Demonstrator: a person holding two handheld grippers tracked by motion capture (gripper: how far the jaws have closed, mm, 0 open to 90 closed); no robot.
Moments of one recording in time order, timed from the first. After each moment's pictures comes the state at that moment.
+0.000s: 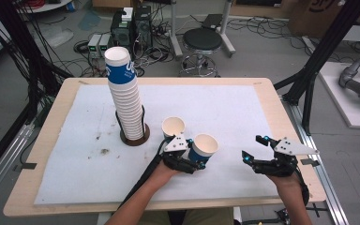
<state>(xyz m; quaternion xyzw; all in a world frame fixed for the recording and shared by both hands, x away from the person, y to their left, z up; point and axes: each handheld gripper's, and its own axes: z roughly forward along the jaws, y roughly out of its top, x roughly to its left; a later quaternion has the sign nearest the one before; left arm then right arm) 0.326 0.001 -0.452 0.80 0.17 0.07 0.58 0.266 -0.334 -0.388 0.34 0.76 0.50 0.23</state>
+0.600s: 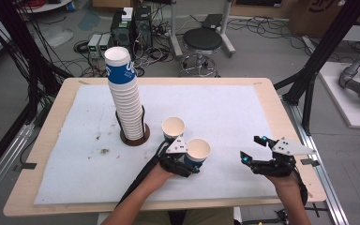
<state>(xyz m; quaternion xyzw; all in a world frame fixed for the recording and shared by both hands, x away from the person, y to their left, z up) 0.318 0.013 -0.450 0.84 0.19 0.07 0.50 0.267 -0.330 -0.389 0.33 0.77 0.50 0.23</state>
